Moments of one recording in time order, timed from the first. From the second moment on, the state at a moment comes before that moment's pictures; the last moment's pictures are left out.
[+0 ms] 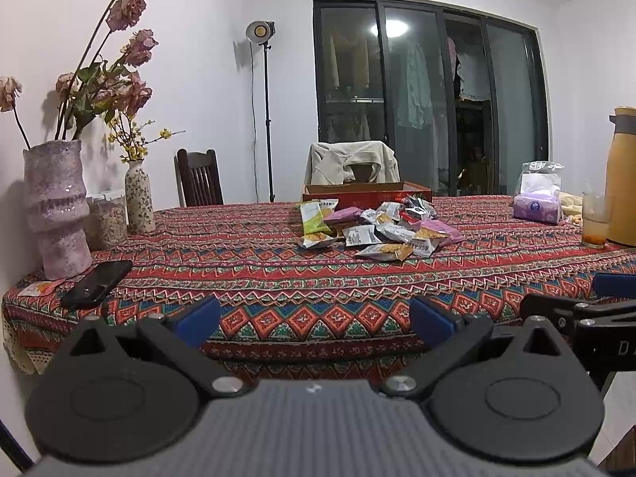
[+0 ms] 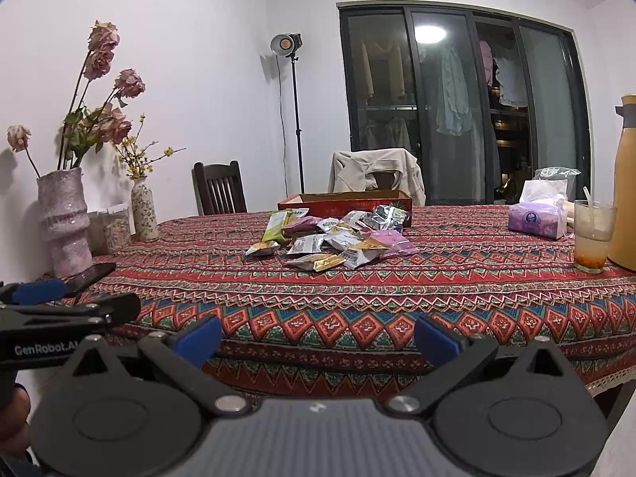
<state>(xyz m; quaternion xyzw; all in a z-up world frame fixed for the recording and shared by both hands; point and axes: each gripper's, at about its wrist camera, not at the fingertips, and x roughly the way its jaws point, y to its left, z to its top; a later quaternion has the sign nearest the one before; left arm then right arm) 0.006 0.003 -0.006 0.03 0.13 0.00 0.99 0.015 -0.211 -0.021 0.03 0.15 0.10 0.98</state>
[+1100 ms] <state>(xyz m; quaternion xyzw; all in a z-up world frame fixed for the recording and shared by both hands) 0.082 0.017 0.001 0.02 0.15 0.00 0.99 0.069 -0.215 -0.022 0.03 0.15 0.08 0.98</state>
